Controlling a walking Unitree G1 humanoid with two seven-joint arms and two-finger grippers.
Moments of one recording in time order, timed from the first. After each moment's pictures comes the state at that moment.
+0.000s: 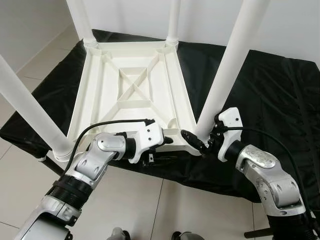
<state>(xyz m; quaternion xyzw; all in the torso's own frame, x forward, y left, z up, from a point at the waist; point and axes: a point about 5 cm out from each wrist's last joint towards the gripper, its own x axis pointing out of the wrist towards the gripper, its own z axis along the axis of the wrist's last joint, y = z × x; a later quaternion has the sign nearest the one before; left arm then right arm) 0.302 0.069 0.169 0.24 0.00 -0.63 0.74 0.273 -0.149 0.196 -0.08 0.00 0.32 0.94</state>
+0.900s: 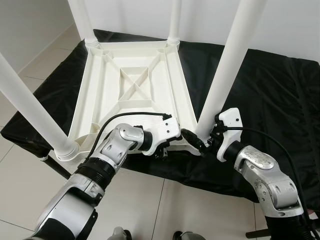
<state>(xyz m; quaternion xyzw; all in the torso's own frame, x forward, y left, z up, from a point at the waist) 0.329 0.035 0.161 0.26 0.05 -0.64 0.72 0.273 -0.148 0.195 -0.07 -0.01 0.30 0.95</state>
